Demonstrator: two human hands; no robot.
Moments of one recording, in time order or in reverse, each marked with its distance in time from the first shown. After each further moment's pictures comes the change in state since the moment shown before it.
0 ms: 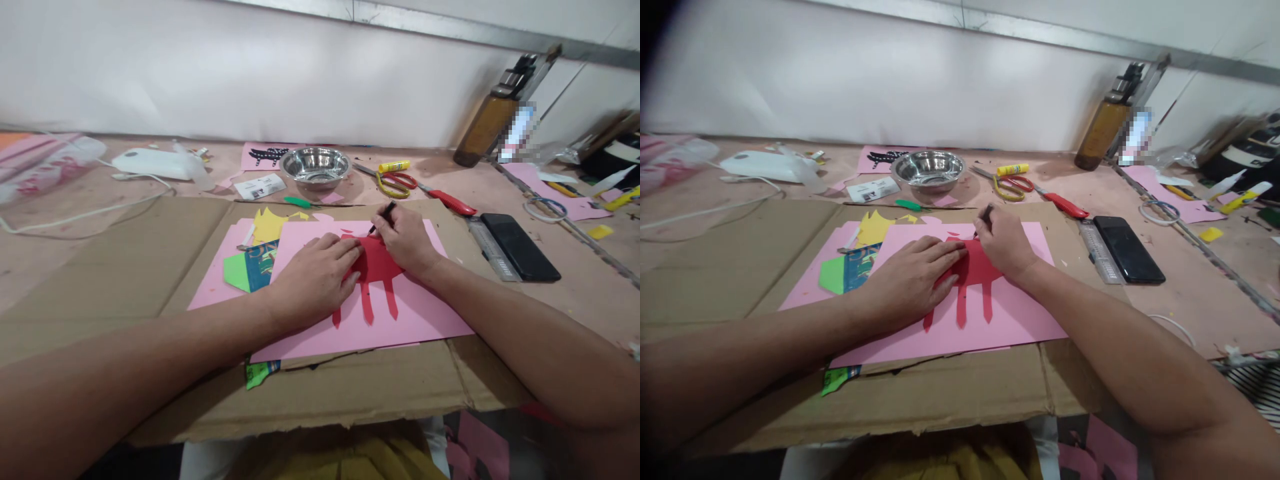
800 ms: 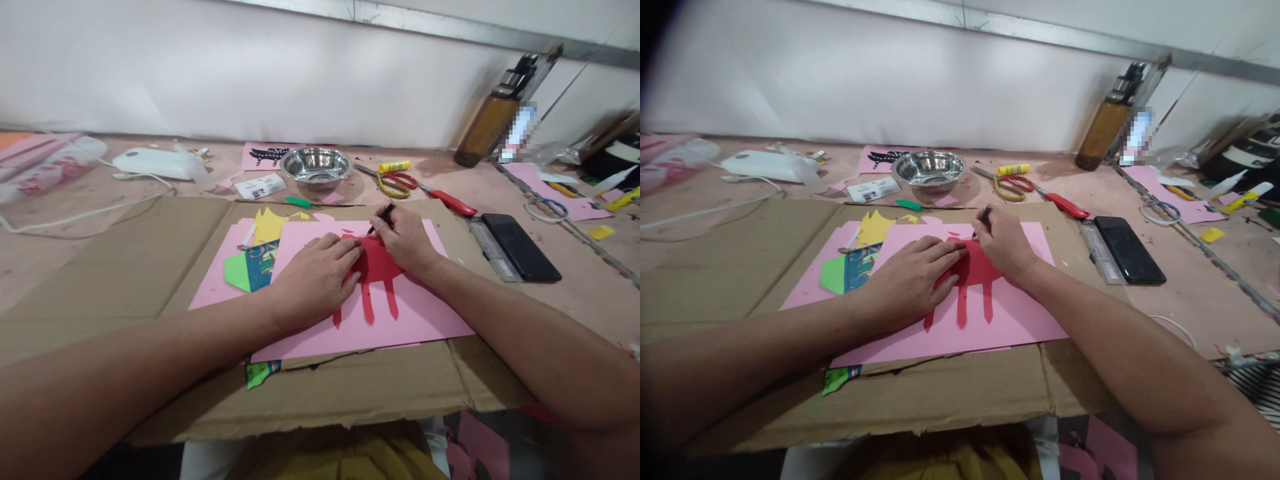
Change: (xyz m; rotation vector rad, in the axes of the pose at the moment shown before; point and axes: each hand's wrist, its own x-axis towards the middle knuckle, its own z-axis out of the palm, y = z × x) left_hand 0.001 0.001 -0.002 -0.001 -0.024 -0.002; right_hand -0.001 -0.001 0.001 0.019 -0.030 -0.005
